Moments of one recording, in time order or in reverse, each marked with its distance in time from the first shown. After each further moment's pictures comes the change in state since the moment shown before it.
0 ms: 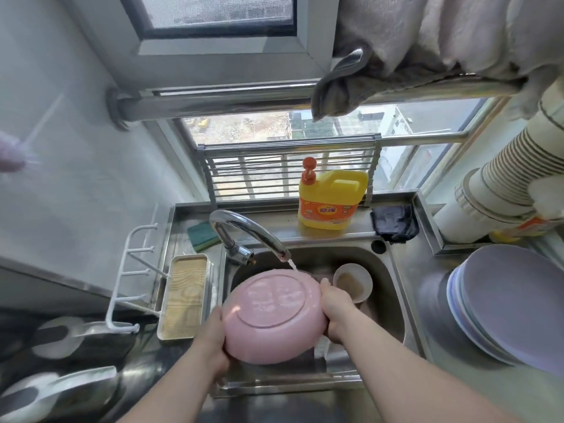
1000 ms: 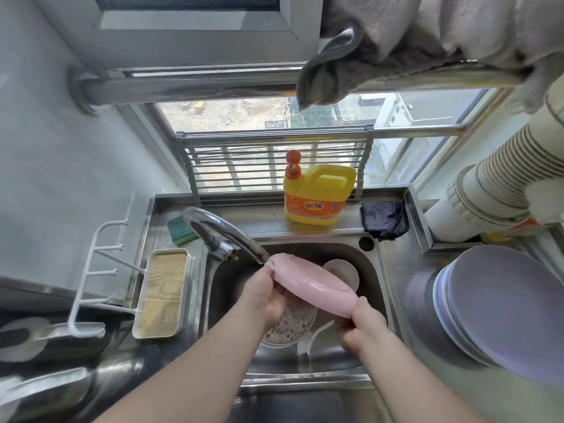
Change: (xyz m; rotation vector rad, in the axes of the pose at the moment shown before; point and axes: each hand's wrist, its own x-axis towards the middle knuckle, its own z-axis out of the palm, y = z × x) left_hand -0.014 0.003 0.150 -0.250 -0.271 0.058; right_hand 0.003 -0.002 -0.077 0.703 0.227 0.154
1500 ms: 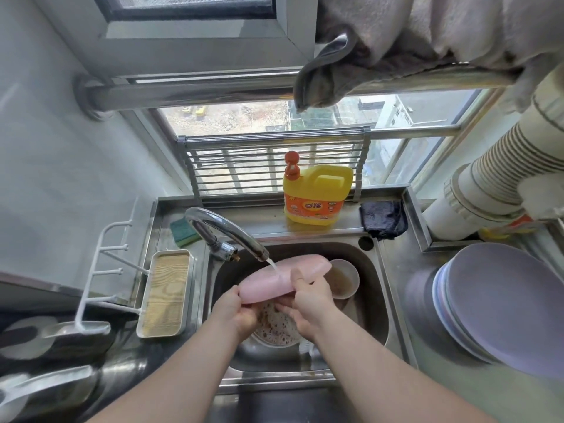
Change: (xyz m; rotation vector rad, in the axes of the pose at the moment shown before) left_hand -0.004 0.022 -0.053 -0.311 0.193 -0.130; right_hand -0.061 0.054 0.064 -0.424 -0.420 -0.215
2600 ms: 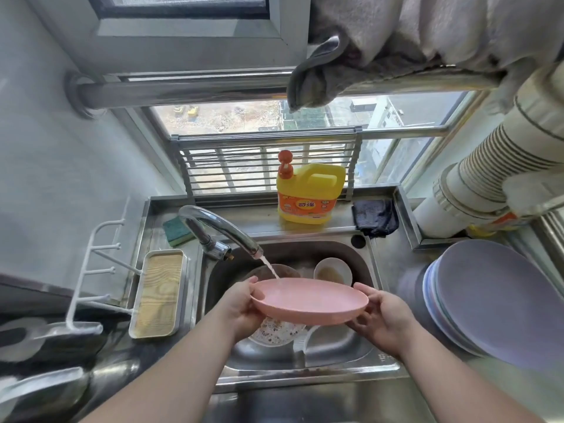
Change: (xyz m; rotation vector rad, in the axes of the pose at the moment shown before) left_hand 0.005 -0.012 0.001 0.518 -0.133 0.056; right_hand 0.021 -0.034 -0.164 0.062 0.038 0.104
